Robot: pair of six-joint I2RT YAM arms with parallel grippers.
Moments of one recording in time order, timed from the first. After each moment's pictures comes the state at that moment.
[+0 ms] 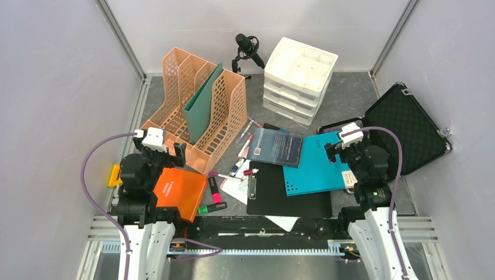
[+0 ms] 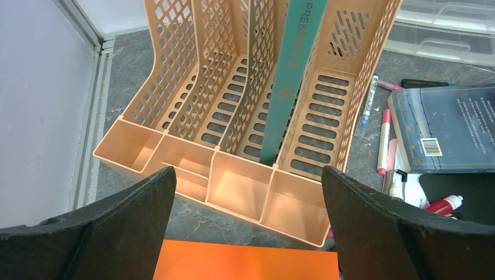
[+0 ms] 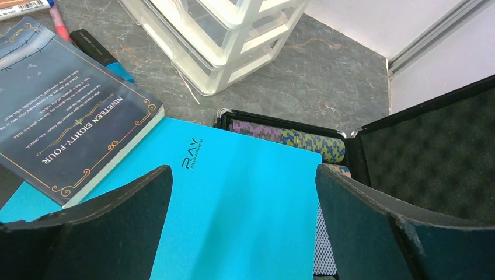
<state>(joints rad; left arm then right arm) 0.02 0.36 0.66 -0.48 0.17 0.12 0.03 0.49 0.44 -0.18 -0.19 -0.38</state>
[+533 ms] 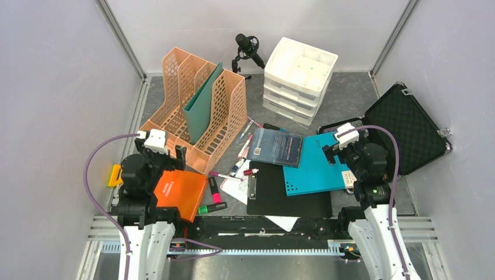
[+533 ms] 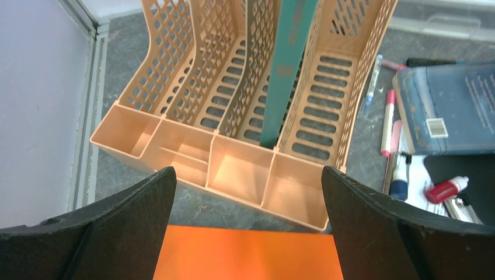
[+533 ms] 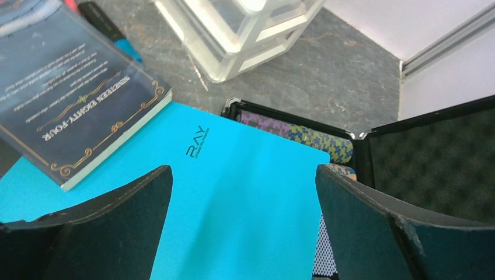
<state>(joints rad) 0.02 0.35 0.66 -0.52 0.17 0.14 0.03 0.51 0.45 -0.20 -0.21 -0.43</state>
